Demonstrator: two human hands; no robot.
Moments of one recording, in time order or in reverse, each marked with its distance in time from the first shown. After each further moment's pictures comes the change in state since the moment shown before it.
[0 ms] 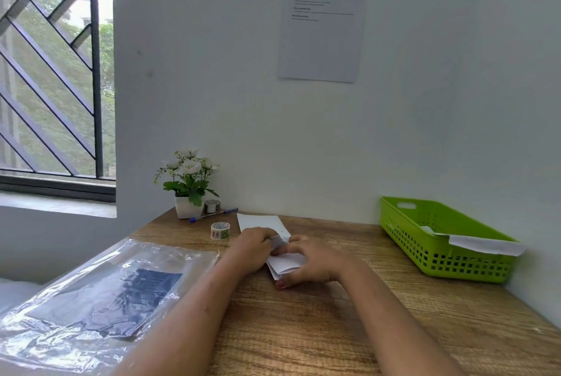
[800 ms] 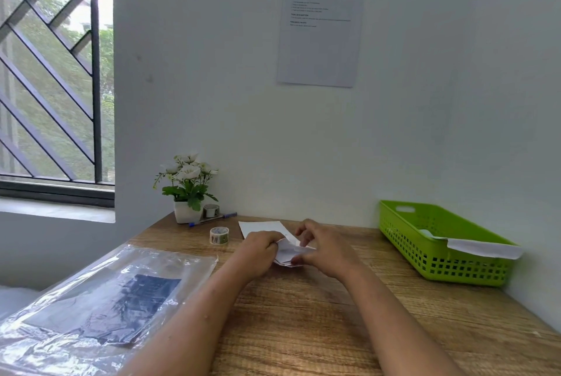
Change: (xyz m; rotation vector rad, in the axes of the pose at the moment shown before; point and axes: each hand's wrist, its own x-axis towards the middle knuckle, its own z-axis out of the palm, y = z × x) left_hand -0.003 0.008 0.003 -0.024 0.022 0.102; right_hand 0.006 0.026 0.003 0.190 0.485 -0.005
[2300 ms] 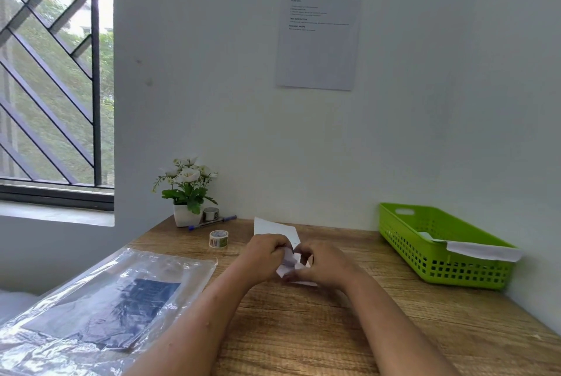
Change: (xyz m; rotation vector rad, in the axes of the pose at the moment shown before) left_hand -0.002 0.011 0.000 -0.033 -0.025 0.053; right_hand -0.002 0.004 0.004 -0.118 -0.151 -0.022
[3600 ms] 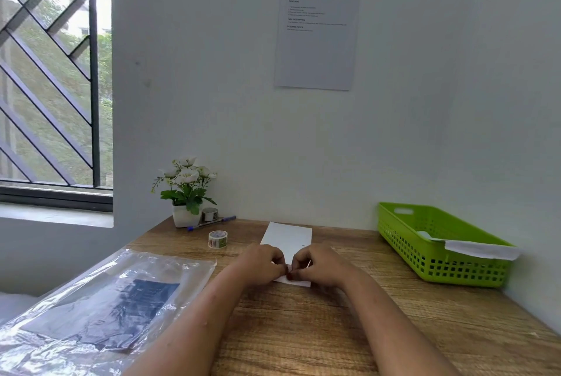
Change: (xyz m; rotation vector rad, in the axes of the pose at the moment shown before) left_hand 0.005 -0.014 0.005 0.190 -0.251 -0.111; right_hand 0.002 0.001 0.001 0.146 -0.151 0.004
